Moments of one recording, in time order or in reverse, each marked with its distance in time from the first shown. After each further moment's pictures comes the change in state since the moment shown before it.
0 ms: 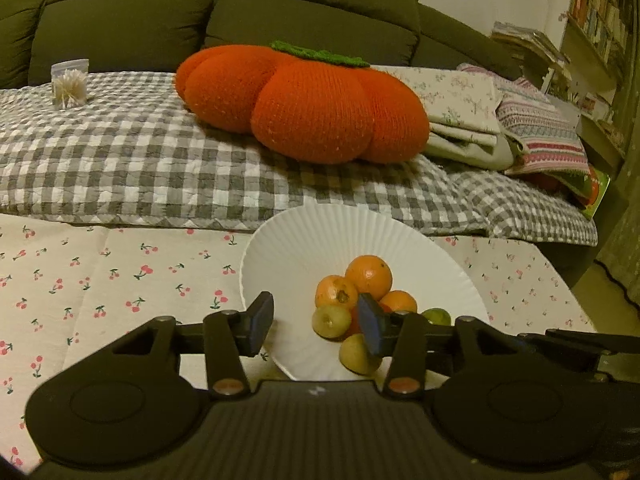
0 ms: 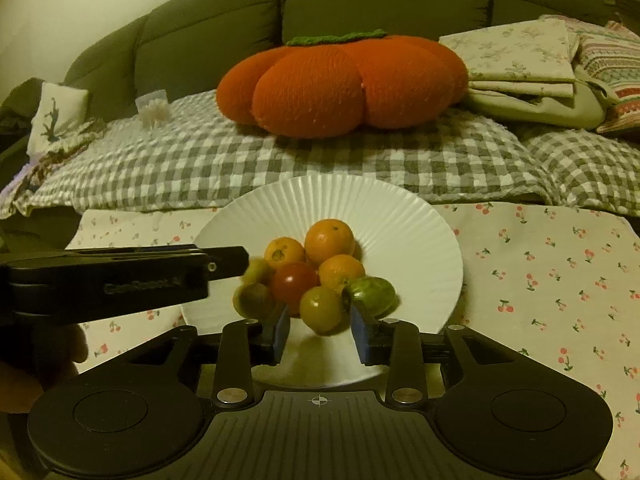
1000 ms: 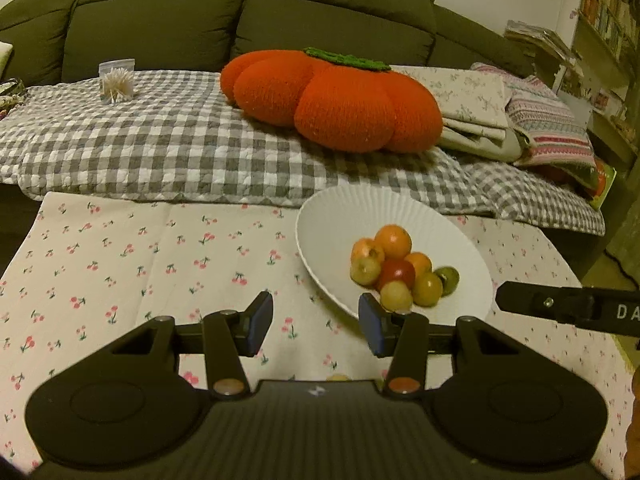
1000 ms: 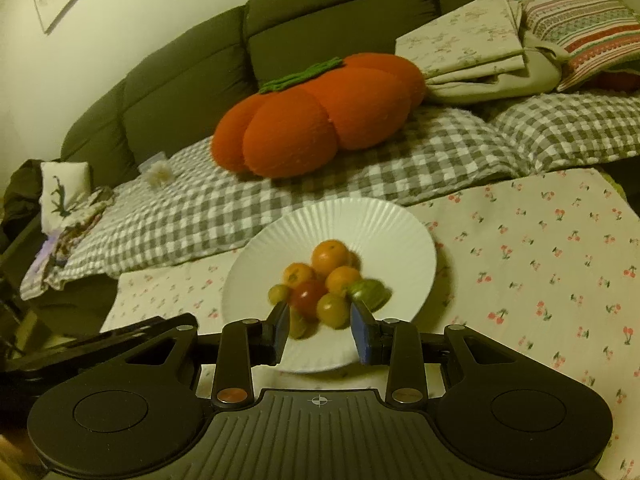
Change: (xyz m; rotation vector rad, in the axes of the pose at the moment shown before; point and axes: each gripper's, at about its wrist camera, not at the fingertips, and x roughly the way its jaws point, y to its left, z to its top) left arm -0.061 0.013 -0.023 0.003 0.020 0.068; right arm -0.061 -0.014 0.003 0.209 -0.022 0.083
